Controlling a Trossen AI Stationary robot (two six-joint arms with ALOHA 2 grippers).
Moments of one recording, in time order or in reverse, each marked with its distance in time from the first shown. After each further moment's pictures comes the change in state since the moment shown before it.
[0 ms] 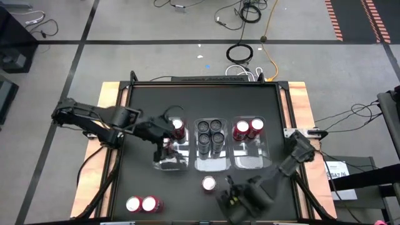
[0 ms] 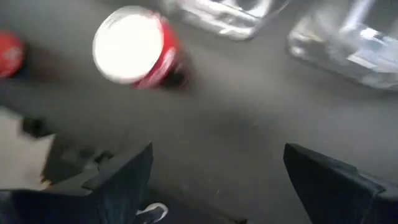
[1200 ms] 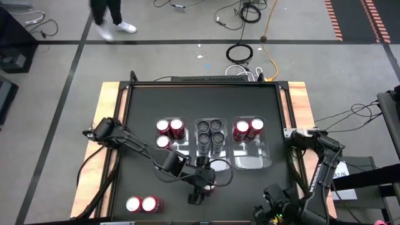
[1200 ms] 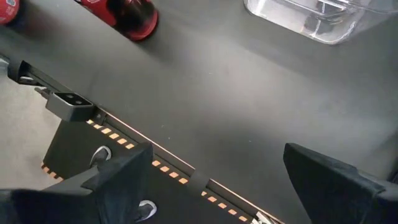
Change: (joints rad) left arm -0.212 0.648 0.355 0.277 0.014 0.008; right arm 0.341 -0.185 -0.288 0.023 0.121 0.281
